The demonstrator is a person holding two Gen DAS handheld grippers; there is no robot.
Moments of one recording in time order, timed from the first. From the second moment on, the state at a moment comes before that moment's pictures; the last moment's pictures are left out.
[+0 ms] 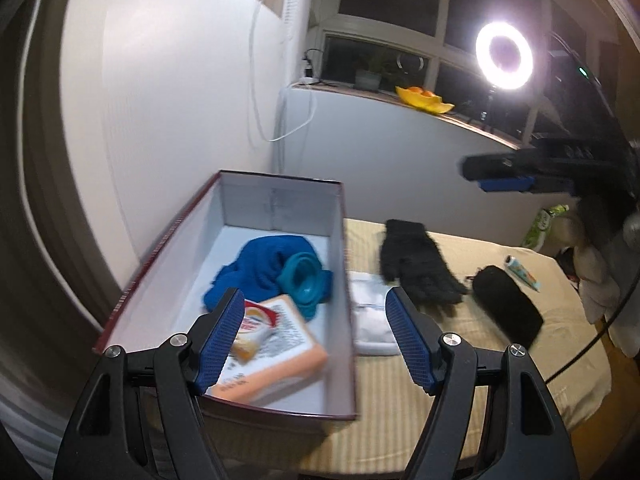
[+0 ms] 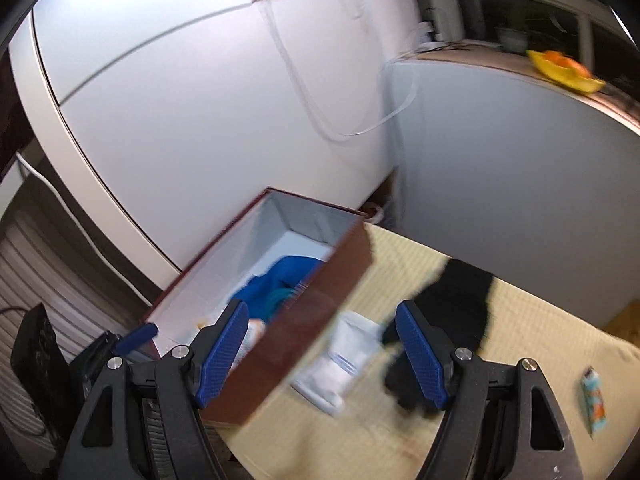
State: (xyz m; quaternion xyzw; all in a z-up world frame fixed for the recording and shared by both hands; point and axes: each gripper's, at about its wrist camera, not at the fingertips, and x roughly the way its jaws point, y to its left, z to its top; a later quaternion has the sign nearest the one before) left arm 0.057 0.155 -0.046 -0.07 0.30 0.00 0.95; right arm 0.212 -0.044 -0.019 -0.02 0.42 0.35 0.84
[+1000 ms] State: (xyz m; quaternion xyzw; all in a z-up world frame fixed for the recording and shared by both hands) left arm 0.106 -0.025 -0.109 -0.13 0.40 -0.17 0.89; right arm 0.191 -0.303 -0.109 0.10 0.49 0.25 0.83
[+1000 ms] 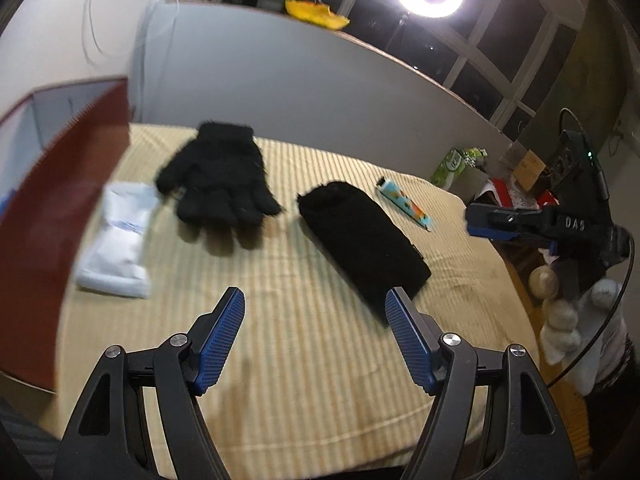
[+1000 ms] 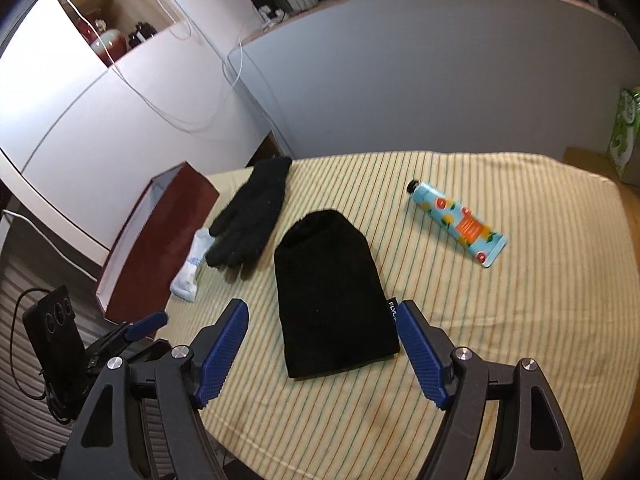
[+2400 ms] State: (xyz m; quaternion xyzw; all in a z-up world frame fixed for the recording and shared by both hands) left arm 0.147 -0.088 -0.146 -0.16 0.46 -0.22 0.84; right arm 0.221 -0.270 -0.171 0.08 0.55 0.28 0.78
